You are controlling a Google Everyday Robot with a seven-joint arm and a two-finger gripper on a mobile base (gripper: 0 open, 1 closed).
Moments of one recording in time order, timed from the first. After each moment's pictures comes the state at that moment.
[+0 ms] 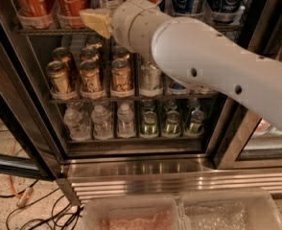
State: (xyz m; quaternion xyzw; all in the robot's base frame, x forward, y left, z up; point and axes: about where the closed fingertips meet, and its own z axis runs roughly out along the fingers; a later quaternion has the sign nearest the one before) arm 0.631 0.059 1.067 -0.27 0.64 0.14 0.71
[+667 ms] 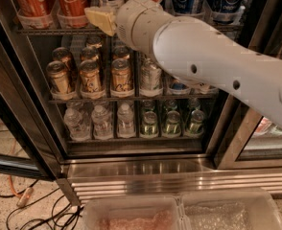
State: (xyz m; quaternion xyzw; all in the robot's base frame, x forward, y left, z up) arm 0.645 0.048 1.066 -0.25 0.64 0.13 0.71
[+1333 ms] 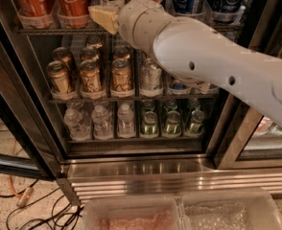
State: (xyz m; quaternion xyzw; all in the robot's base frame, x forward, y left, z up) arm 0.661 0.038 1.063 -0.23 0.65 0.13 0.72
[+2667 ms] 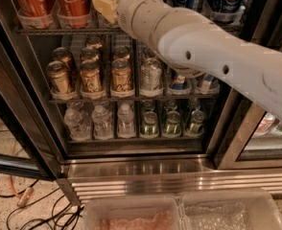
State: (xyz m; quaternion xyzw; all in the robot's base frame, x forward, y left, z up) arm 0.681 0.043 1.079 -0.23 0.63 0.13 0.73
